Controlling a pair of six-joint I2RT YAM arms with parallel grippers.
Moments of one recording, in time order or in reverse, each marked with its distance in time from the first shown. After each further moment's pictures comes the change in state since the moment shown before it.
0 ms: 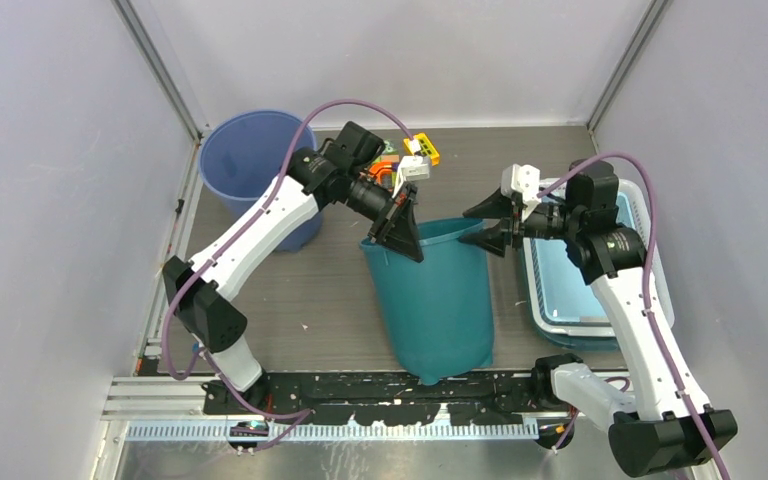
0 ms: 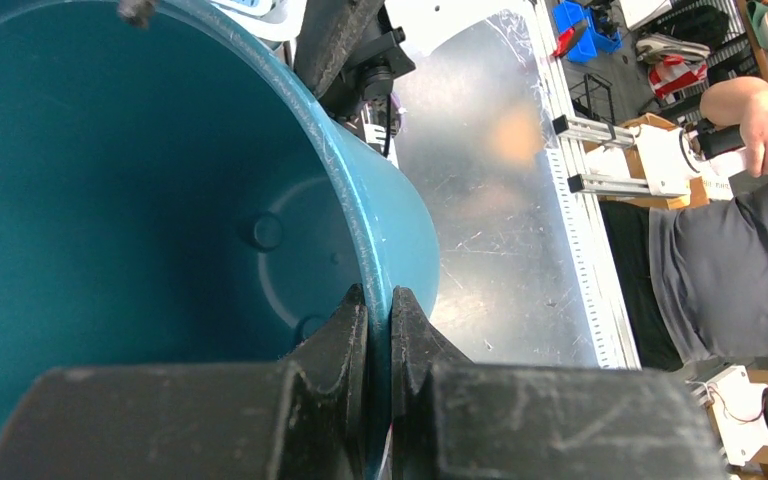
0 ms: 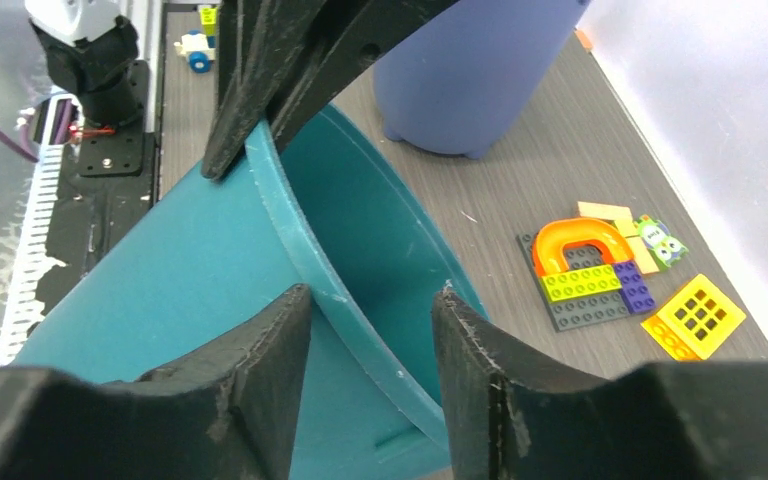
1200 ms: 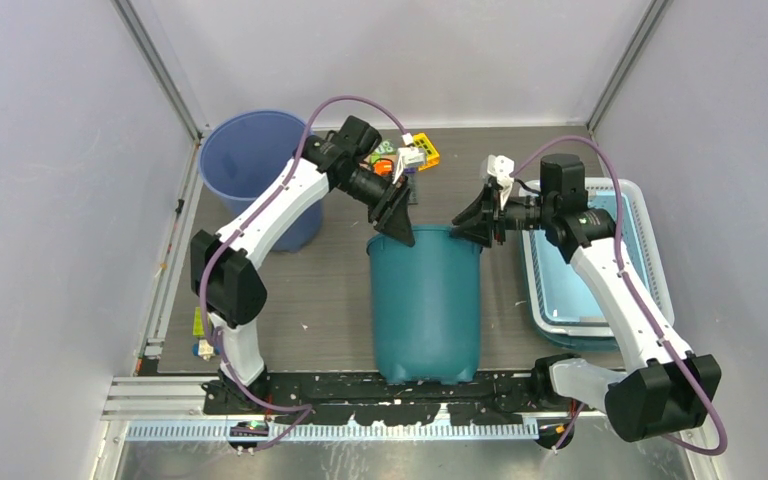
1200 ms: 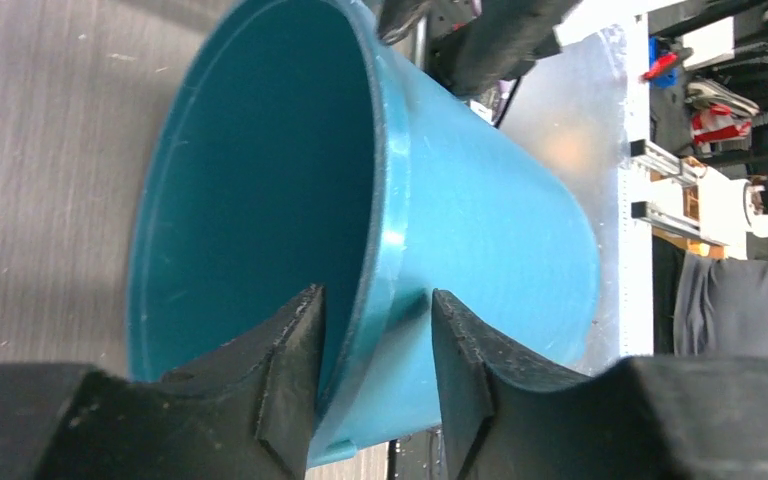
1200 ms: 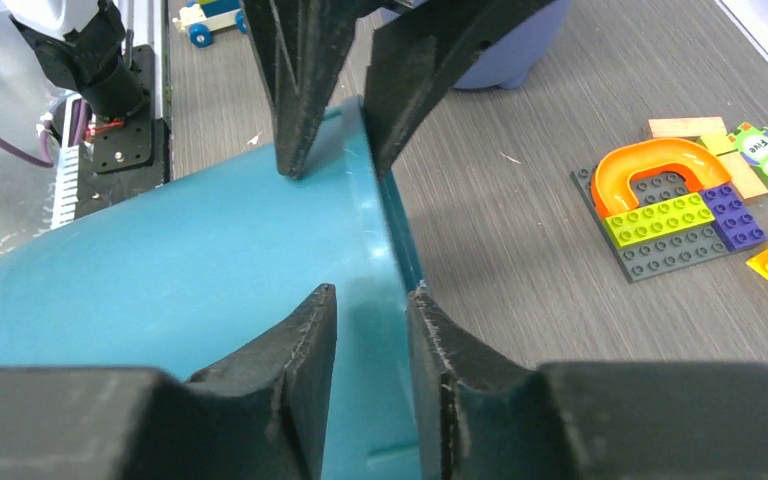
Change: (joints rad) left arm 0.106 0.167 0.061 -0.043 -0.097 0.013; right arm 0.026 0.168 -0.045 0.036 0.032 0.057
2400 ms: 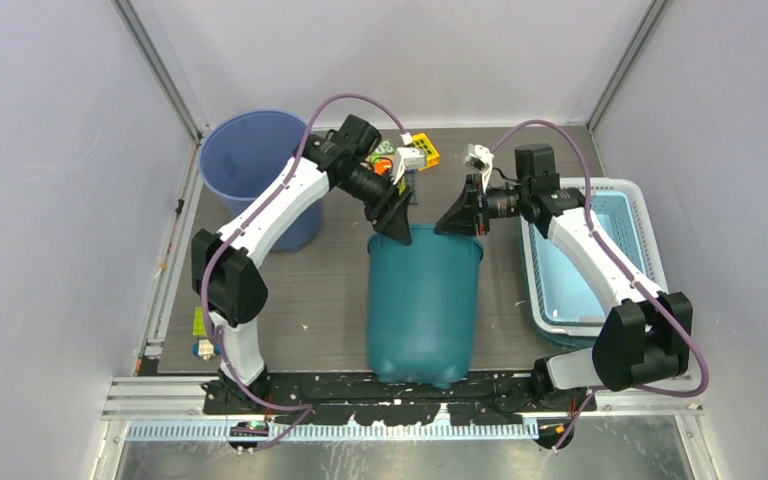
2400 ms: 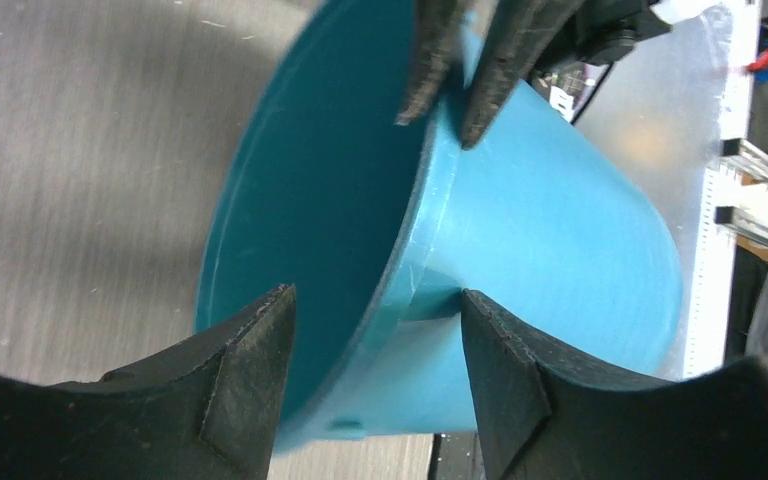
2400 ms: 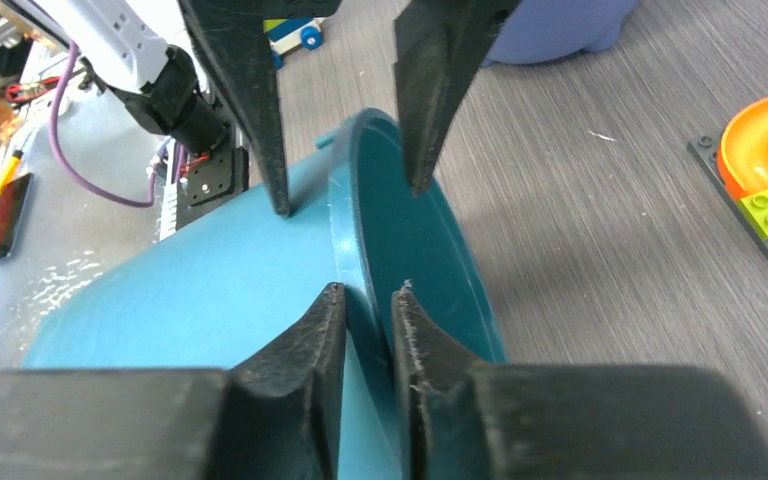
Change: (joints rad) left arm 0.011 0.020 0.010 0.003 -0.151 0.035; right arm 0.029 0.233 0.051 0.072 -0.094 0.190
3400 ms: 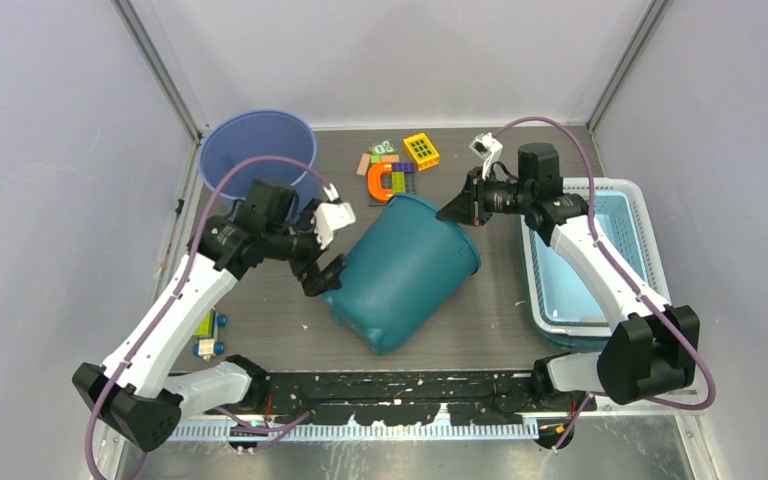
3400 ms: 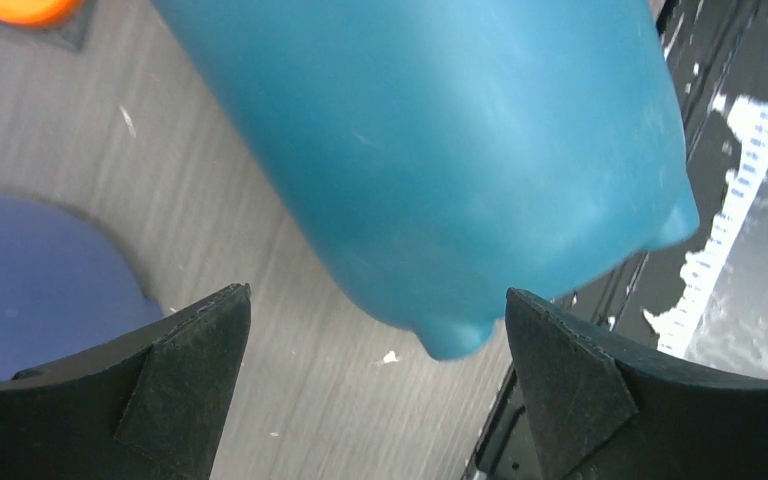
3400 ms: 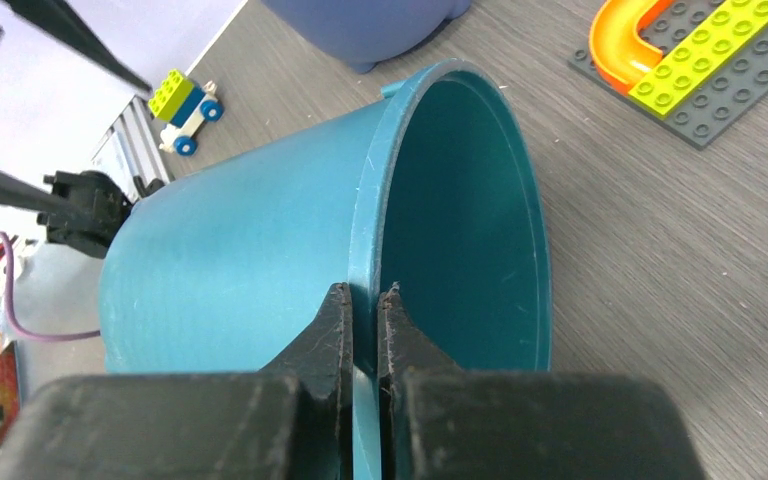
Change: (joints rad) left arm 0.069 -0.747 -0.589 0.074 -0.422 0.150; right arm 0.010 -0.060 -0.030 0.100 0.337 0.384
